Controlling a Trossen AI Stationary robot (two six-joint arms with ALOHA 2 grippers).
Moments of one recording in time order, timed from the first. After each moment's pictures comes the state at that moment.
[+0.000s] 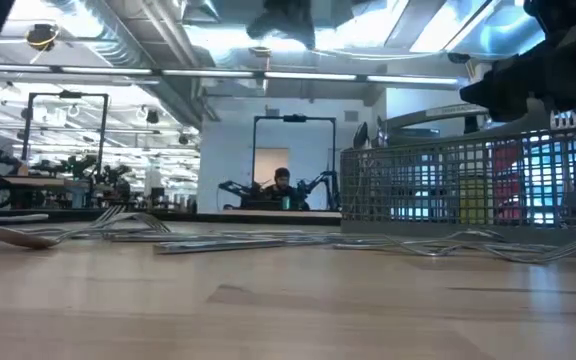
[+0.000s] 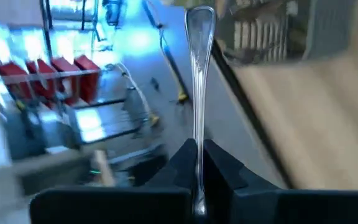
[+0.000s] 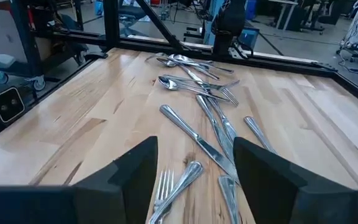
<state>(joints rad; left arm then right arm) 0.18 1.83 1.97 -0.82 -0.59 1.27 0.51 1.01 0.16 0.60 0.39 0.02</state>
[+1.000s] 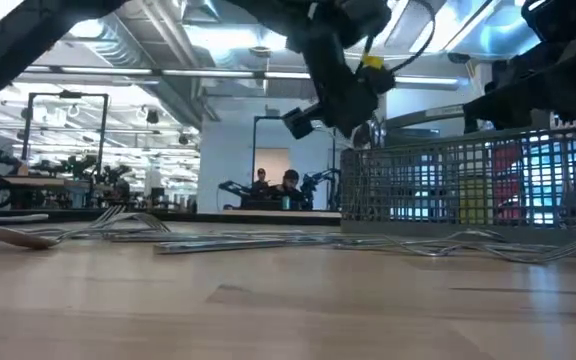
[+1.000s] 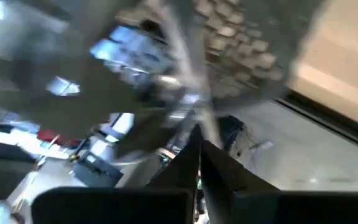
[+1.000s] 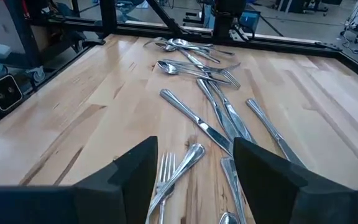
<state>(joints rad) 0.16 2.21 1.97 -0.51 -0.85 1.82 0.51 1.01 0.16 0.54 0.38 0.08</state>
